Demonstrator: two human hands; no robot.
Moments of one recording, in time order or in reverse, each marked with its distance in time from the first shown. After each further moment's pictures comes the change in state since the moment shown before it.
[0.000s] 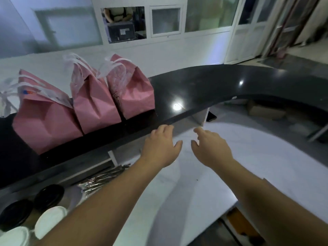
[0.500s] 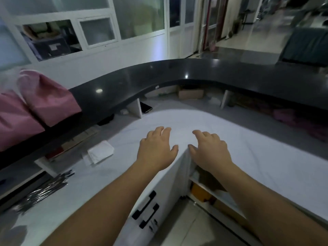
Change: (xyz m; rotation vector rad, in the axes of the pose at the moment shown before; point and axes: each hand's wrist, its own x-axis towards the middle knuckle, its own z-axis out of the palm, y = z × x) left_hand -0.111 0.237 0.081 0.155 -0.092 0.346; right_hand -0.218 0.200 -0.084 -0.078 0.106 0.343
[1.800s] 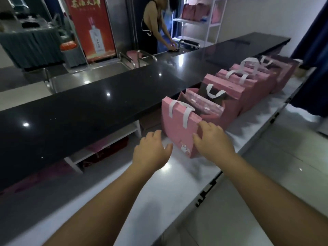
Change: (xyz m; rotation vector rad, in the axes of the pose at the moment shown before) left_hand 0.028 0.845 0.185 -0.218 -0.411 1.168; right_hand -0.309 0.675 -0.244 -0.154 0.393 1.356
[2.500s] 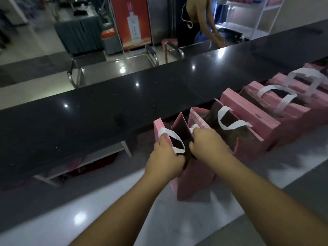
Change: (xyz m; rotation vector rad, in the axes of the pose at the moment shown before) left_hand 0.176 0.134 0.047 -0.281 -0.012 -0.430; right_hand 0.239 0.075 0.031 -0.036 -0.226 -0.262
